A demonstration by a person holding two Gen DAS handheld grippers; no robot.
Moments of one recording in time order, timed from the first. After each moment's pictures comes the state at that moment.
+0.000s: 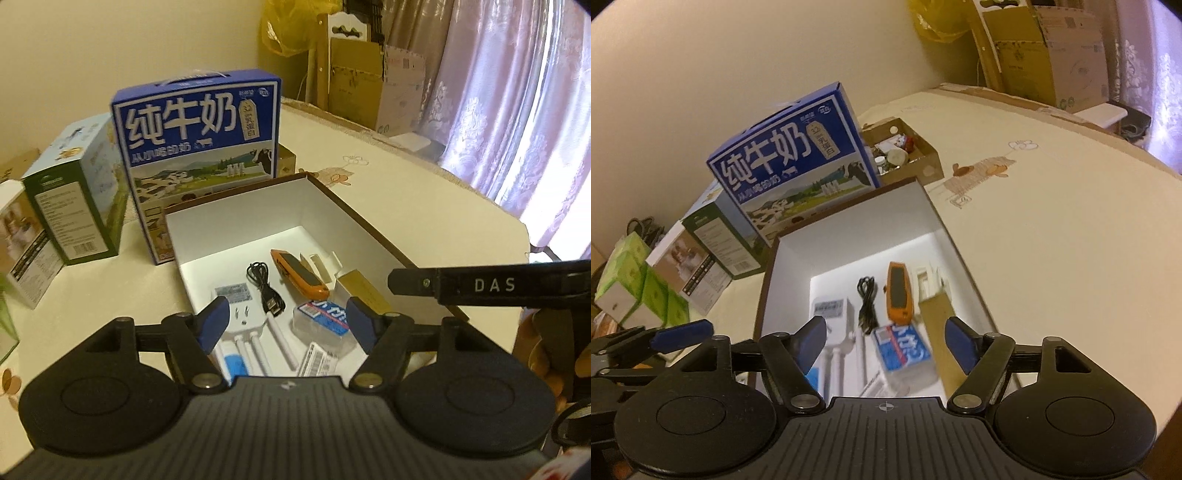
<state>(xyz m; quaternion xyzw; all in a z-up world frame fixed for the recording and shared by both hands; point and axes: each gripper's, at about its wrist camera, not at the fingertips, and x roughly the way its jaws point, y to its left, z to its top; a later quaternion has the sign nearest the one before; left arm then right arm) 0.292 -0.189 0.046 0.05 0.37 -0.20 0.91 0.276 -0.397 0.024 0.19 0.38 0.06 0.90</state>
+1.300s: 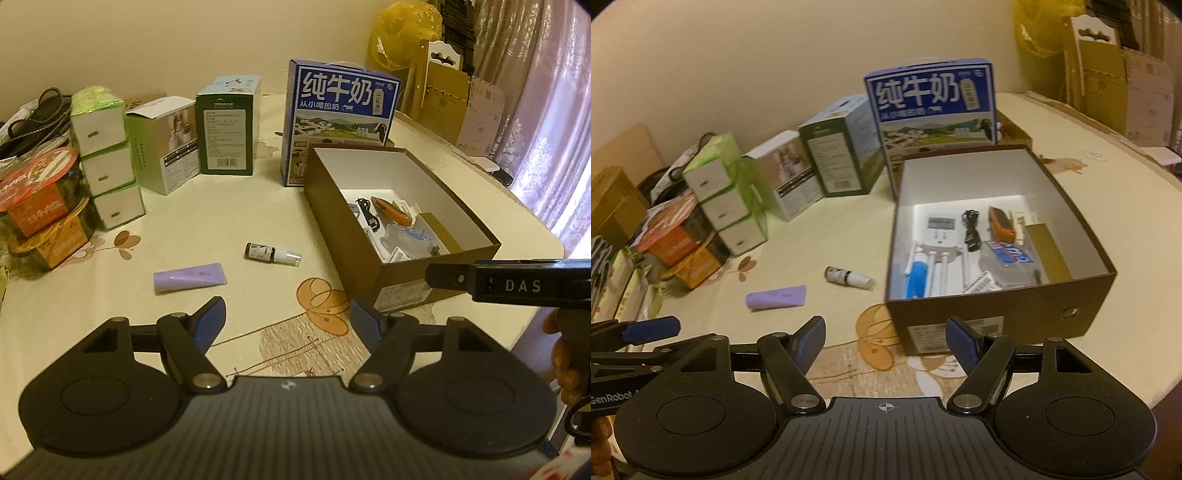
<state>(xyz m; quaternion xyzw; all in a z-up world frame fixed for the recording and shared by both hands) 0.110 -0.046 0.051 -0.01 0.37 -0.06 0.93 0.148 -0.266 0.034 0.09 0.38 0.17 0.90</state>
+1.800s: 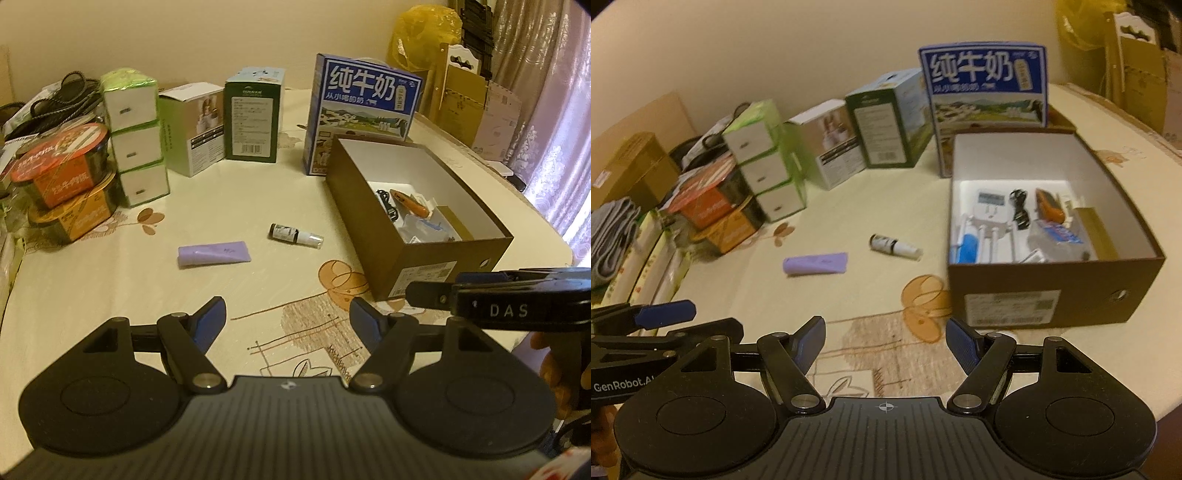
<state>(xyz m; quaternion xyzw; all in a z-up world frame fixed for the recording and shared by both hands) 0.083 -0.024 0.039 -0.03 0.38 -0.03 0.92 0.132 -0.228 0.013 0.07 0.41 0.22 0.88</state>
